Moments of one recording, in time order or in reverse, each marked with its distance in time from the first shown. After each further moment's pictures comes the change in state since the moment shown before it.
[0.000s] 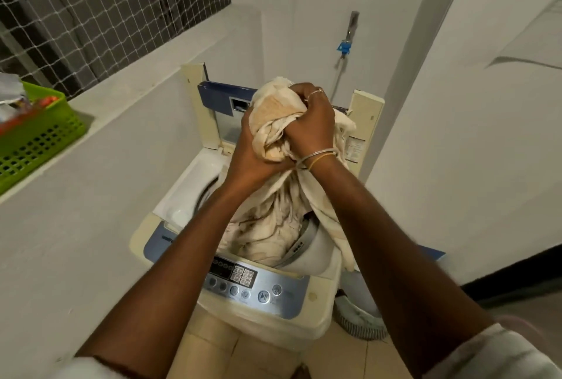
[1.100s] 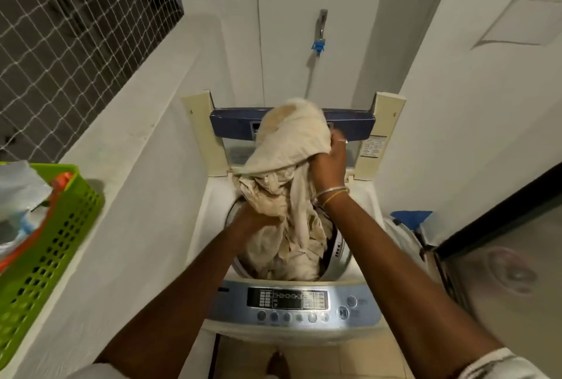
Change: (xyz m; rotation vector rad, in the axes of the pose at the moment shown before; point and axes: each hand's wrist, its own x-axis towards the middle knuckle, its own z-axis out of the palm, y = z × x) left_hand 0.012 -0.194 -0.087 0.027 -0.589 -0.612; right_hand -0.027 0.002 0.108 0.258 0.368 0.436
